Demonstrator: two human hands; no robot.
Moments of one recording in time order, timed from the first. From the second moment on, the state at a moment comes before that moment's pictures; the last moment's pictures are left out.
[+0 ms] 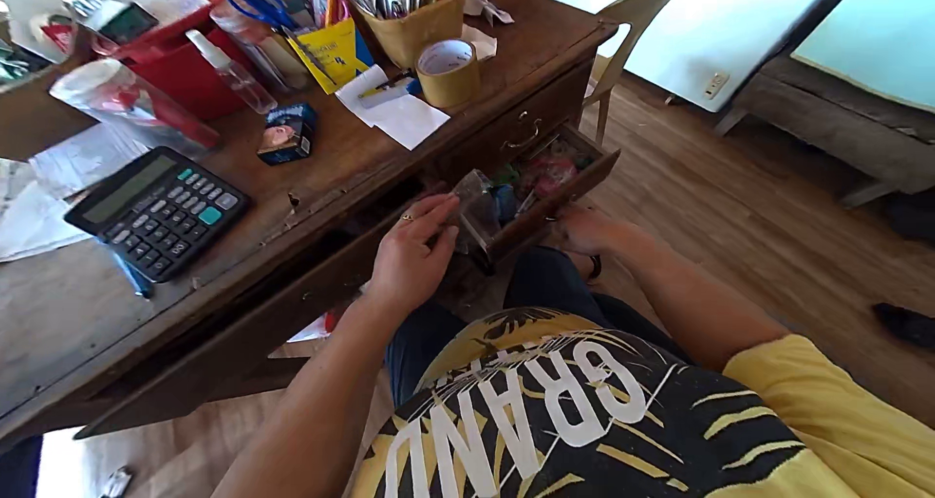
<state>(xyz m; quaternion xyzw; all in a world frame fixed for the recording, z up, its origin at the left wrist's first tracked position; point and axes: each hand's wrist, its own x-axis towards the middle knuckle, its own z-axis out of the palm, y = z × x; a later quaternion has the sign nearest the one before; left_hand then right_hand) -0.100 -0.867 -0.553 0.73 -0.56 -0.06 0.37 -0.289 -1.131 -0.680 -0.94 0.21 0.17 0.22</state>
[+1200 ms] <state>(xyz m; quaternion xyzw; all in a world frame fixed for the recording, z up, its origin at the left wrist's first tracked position) -0.054 -0.719 -0.572 0.85 -0.45 0.17 0.20 -0.250 -1.118 -0.675 -0.93 0.29 -0.06 0.20</state>
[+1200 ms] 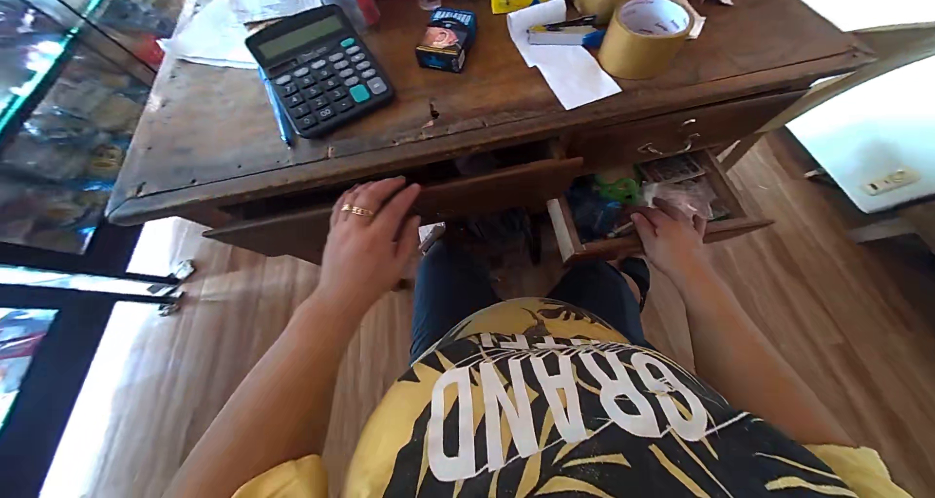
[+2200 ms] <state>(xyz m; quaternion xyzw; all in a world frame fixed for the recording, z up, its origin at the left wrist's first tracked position) -0.182 -0.680 -0.581 0.87 -0.41 0.14 0.24 -0.167 -1.138 -0.682 -0.50 0.35 -0.31 0.73</state>
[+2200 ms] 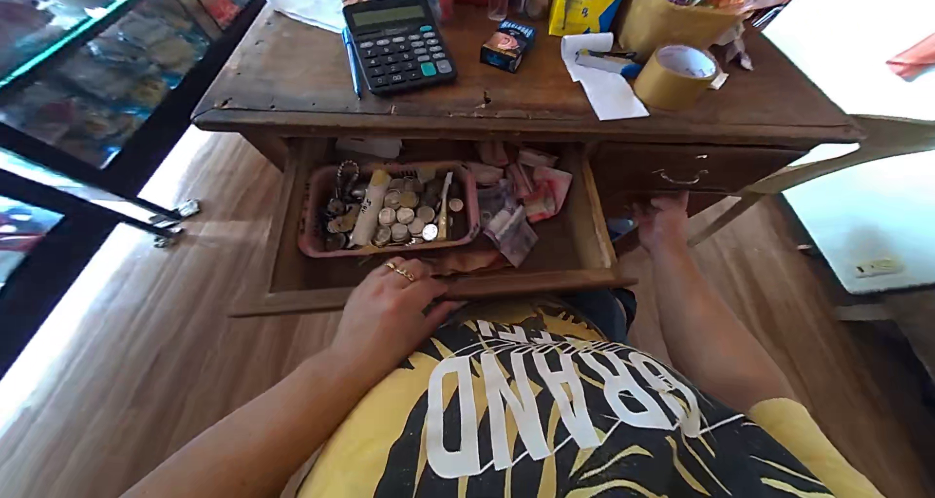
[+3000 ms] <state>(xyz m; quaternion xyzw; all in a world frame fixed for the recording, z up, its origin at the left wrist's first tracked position) -0.052 -0.624 -0.522 0.96 -0.24 -0.07 0.08 -0.138 -0.953 -0.533 -0.94 -0.05 0.18 0.29</state>
